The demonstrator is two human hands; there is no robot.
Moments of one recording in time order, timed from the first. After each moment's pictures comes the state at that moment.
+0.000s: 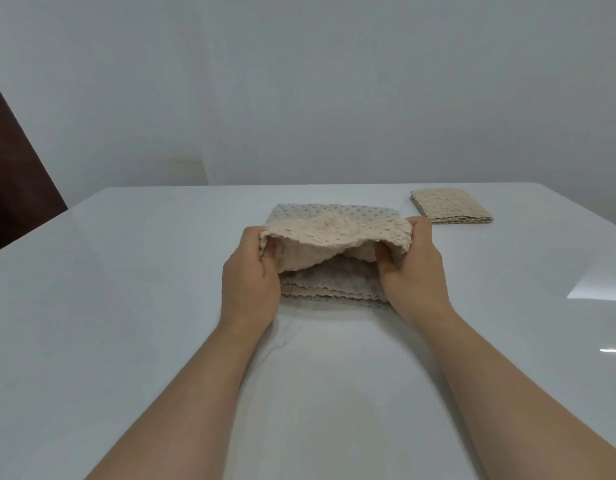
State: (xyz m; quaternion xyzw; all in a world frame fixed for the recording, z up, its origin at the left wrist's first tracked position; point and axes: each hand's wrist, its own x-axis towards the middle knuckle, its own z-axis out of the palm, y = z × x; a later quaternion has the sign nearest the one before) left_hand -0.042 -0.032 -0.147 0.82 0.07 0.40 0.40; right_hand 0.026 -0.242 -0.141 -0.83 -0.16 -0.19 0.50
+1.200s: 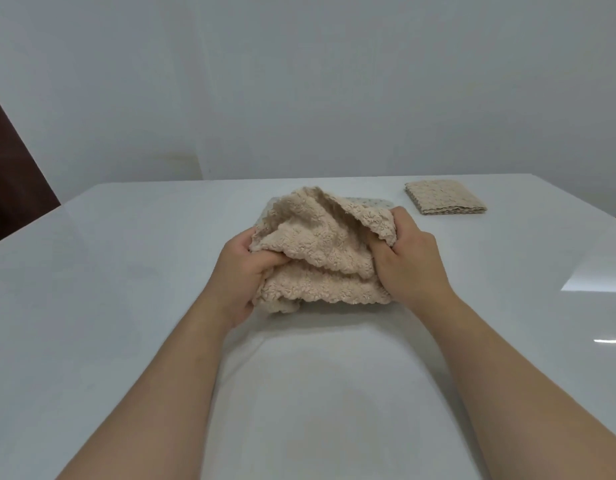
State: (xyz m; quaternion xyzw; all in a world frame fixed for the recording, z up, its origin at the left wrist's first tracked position) left_hand -0.056 -0.028 -0.124 0.65 0.01 0.13 0.75; right_hand 0.017 -0.248 -0.127 -0.85 -0.18 -0.16 0.47
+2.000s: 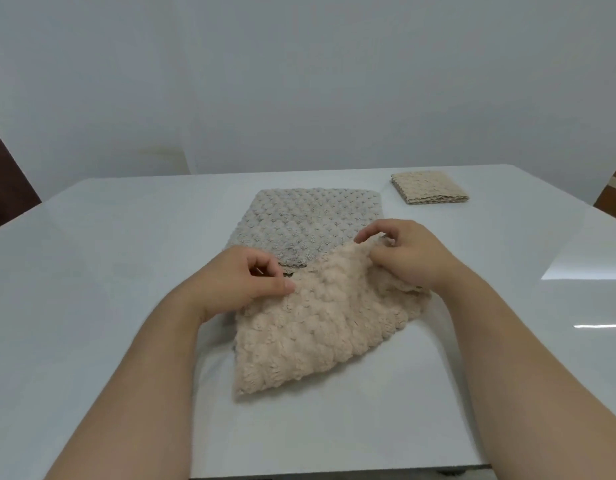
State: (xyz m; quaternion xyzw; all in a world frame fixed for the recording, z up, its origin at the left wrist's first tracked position) left_hand -0.080 -0.020 -0.117 0.88 0.01 -0.04 0.48; right_hand 0.018 -0.282 -0.119 -0.89 -0.22 -0.01 0.40
